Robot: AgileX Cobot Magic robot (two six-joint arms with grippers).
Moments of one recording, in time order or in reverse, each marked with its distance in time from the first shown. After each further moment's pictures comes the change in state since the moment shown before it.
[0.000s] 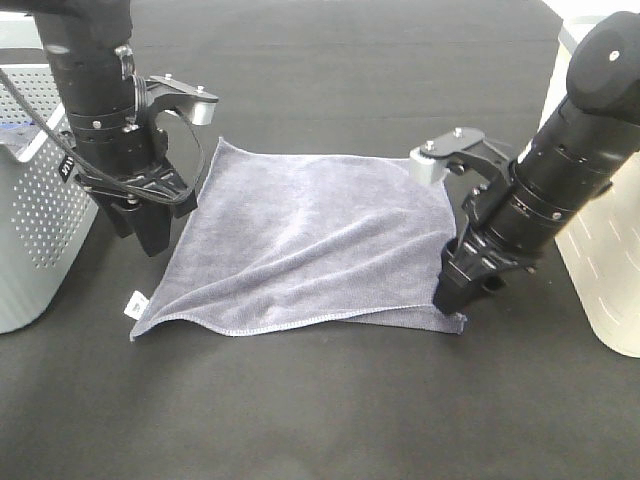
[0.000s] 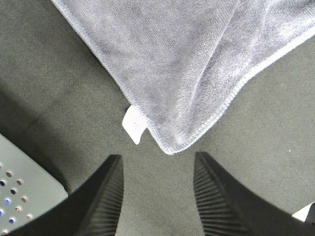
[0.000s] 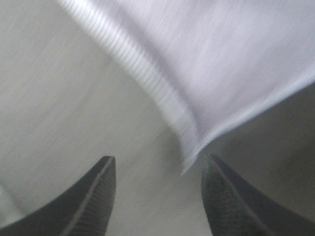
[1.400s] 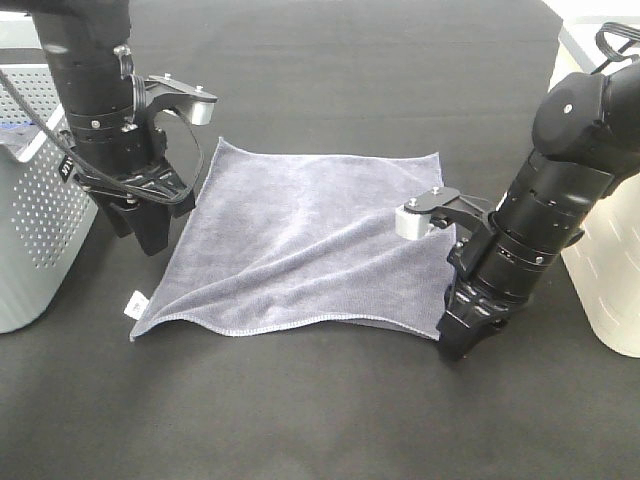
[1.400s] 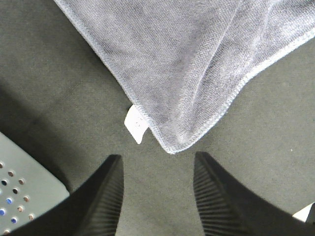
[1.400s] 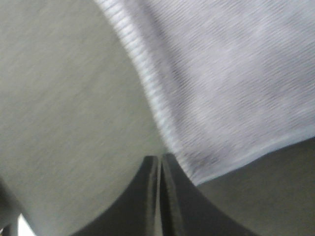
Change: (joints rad) left arm 0.003 0.000 0.000 0.000 0.000 0.004; right arm 0.000 0.141 0.012 0.076 0.082 -0.130
